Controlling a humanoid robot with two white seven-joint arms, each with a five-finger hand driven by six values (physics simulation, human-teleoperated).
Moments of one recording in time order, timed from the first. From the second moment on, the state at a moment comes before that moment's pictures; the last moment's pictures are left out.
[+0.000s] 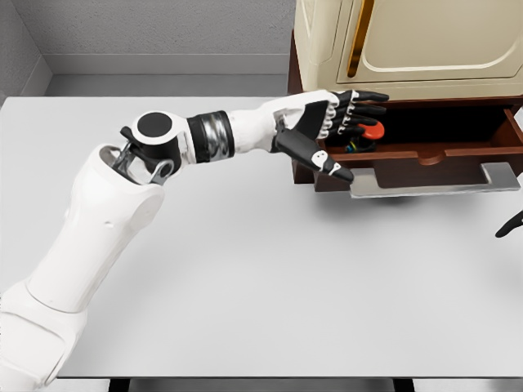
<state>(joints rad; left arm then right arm) -0.74 0.13 -0.55 -1.52 0.54 0.50 -0.61 0.55 -1.09 -0.50 -1.76 -0.11 -0.61 0.61</state>
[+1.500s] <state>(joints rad) -0.16 0.73 -0.10 -1.27 0.46 -0.61 -0.61 0.40 -1.12 -0.39 -1.76 -0.10 -0.61 0.61</state>
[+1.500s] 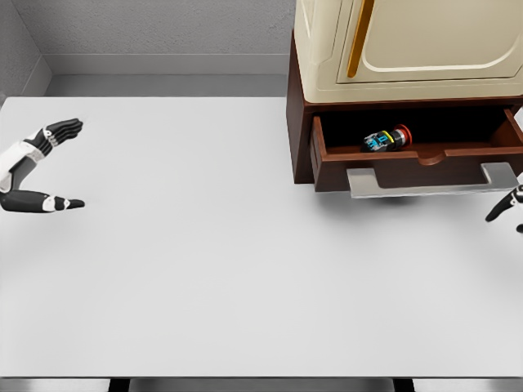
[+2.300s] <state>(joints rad) -0.16 0.69 -0.10 -1.25 0.46 -0.61 -0.61 0.29 -1.13 -0.27 -1.72 -0.07 -0.61 0.61</state>
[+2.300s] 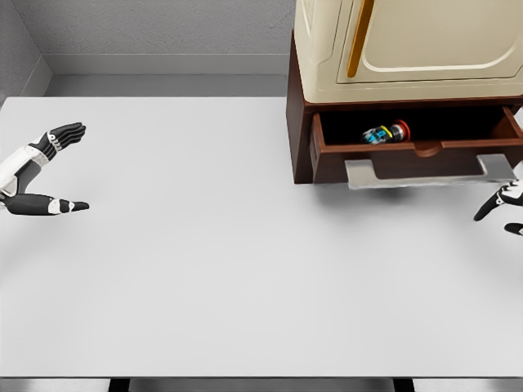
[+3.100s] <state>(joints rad) -0.16 0.69 -0.10 -1.25 0.46 -0.61 -0.61 0.10 -1.15 -0.15 -1.70 -0.07 -0.61 0.61</state>
